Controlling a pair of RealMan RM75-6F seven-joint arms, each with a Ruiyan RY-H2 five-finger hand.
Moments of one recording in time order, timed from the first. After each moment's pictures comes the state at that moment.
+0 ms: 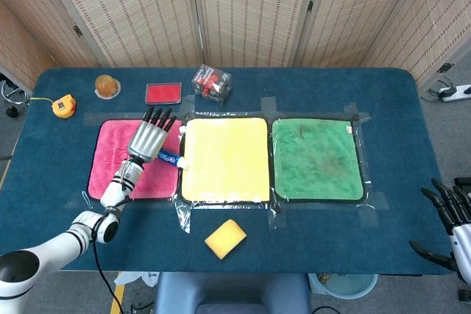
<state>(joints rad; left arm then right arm) -0.89 -1.72 -0.21 -0.83 1.21 0.82 0.53 -0.05 -1.00 -0.02 -1.61 -1.70 1.69 0.27</state>
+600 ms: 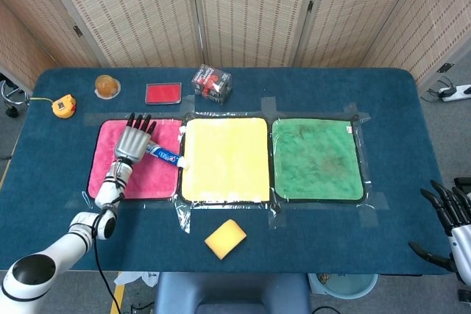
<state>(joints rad) -0.90 -1.83 -0.20 -0.58 1.14 0.70 0.49 -0.05 -1.00 -0.02 -1.62 -1.71 1.70 0.26</state>
